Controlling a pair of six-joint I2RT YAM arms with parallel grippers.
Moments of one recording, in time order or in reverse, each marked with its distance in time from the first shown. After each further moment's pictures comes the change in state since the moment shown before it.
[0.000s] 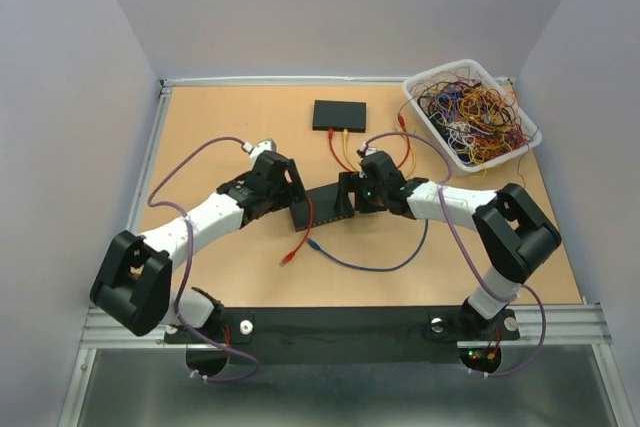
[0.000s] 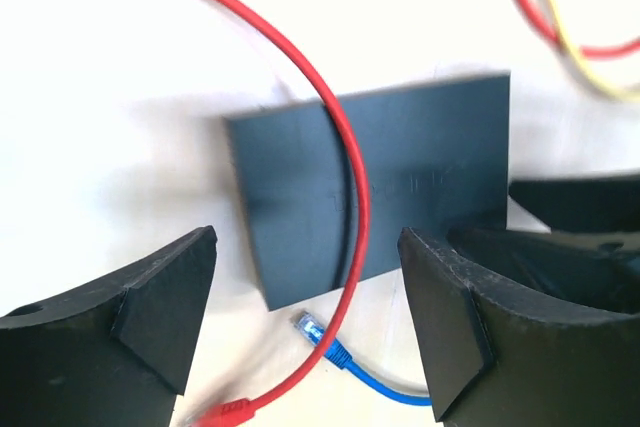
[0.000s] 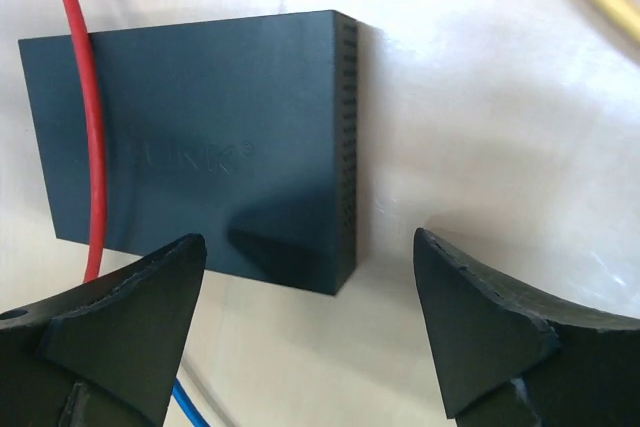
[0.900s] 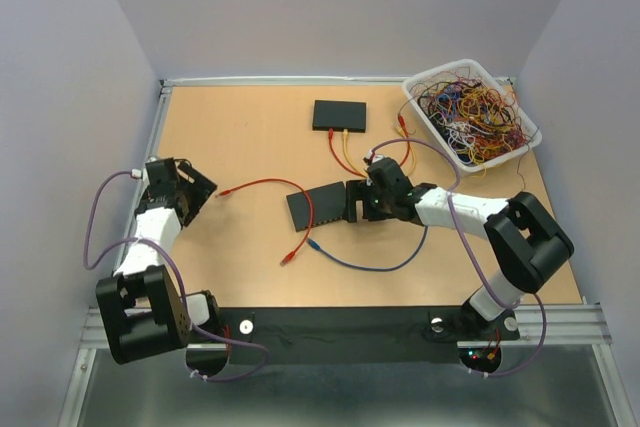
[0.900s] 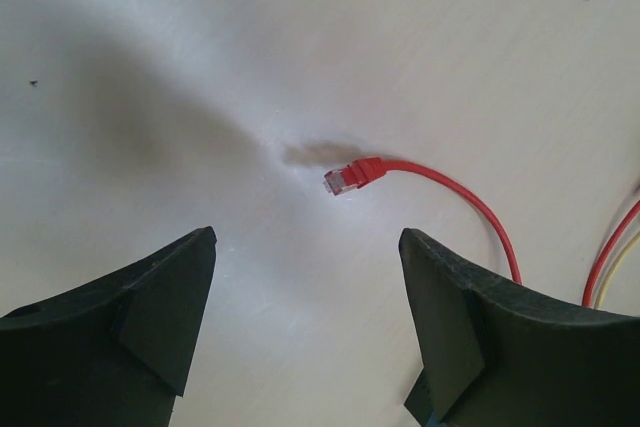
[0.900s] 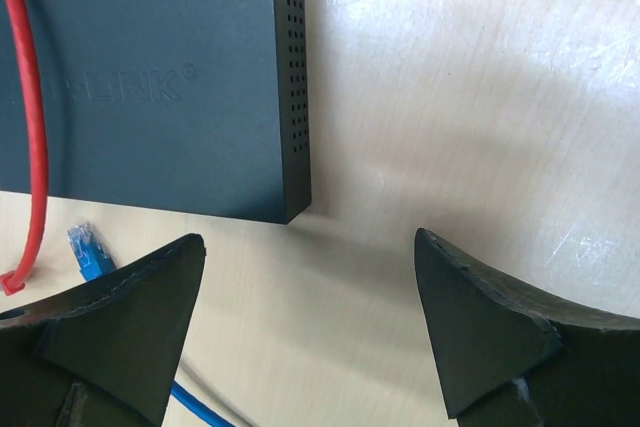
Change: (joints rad) left arm 0.814 -0.206 -0.148 -0.048 0.216 0.077; right arm 0.000 -0.094 -0.069 -0.087 0.052 -0.026
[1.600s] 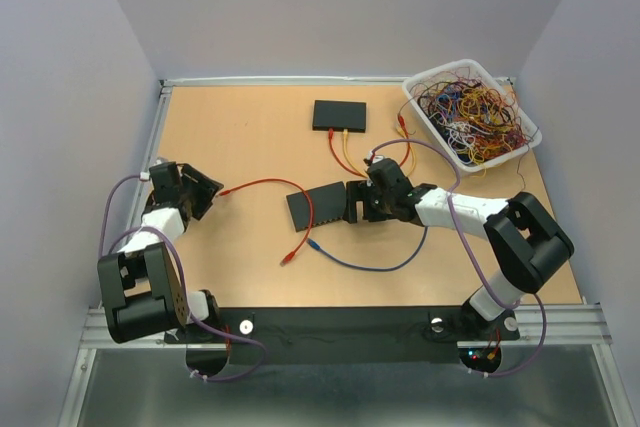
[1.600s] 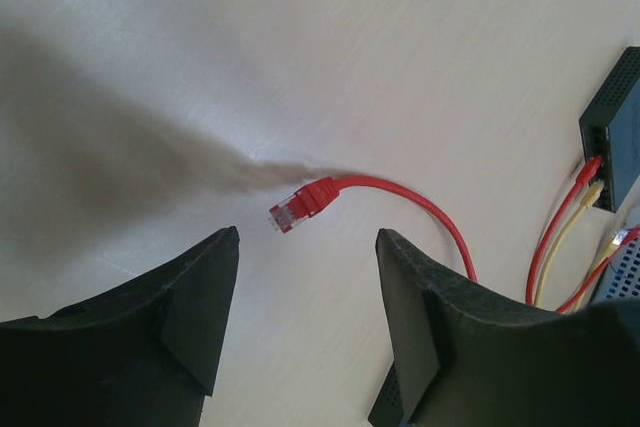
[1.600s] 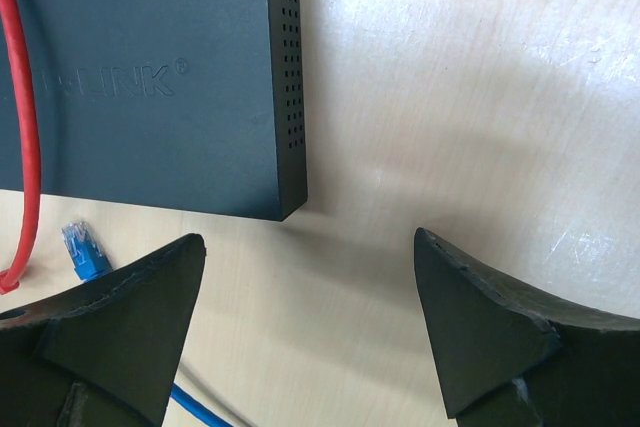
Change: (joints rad) left arm 0.021 0.128 -0.084 0.274 0.160 -0.074; right arm 0.000 0.000 -0.010 0.003 0.003 -0.001
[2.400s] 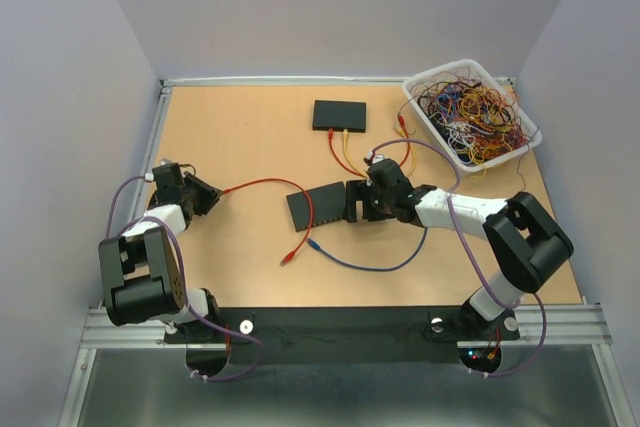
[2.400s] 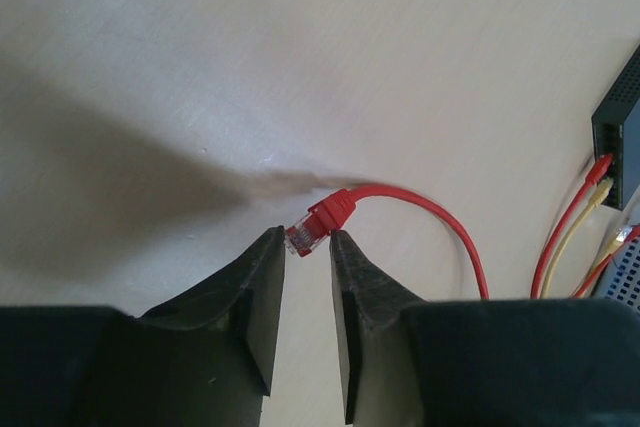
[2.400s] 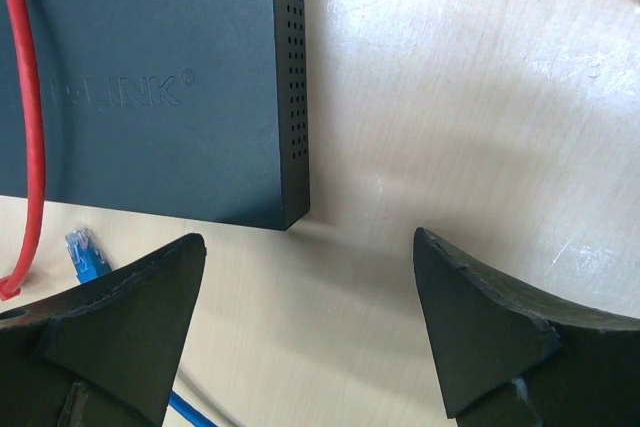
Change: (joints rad) left arm 0.000 0.089 -0.014 0.084 0.034 -0.008; right arm 0.000 0.004 -0.011 0.037 0.003 -0.003
